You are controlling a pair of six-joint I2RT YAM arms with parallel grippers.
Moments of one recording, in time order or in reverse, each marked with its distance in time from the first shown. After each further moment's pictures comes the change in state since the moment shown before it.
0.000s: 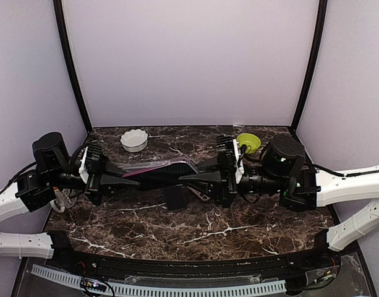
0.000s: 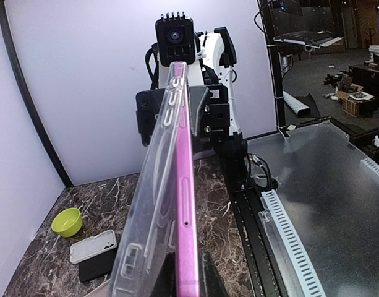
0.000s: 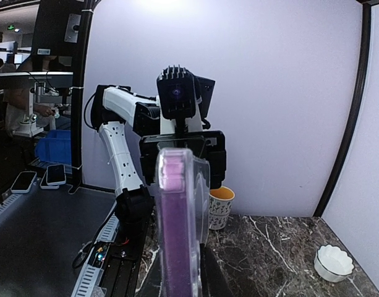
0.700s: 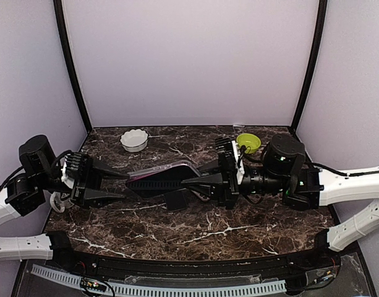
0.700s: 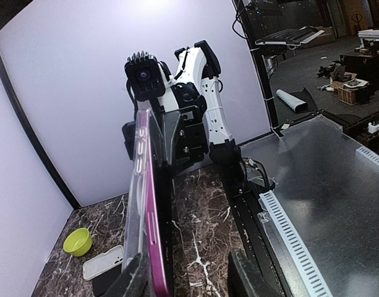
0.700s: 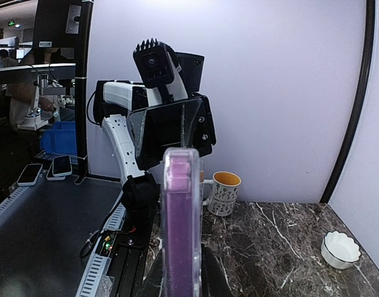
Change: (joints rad) left arm 0.001 -0.112 0.000 -0.069 0.030 0.058; right arm -0.011 -0.026 0.000 -0.082 -0.015 -0.002
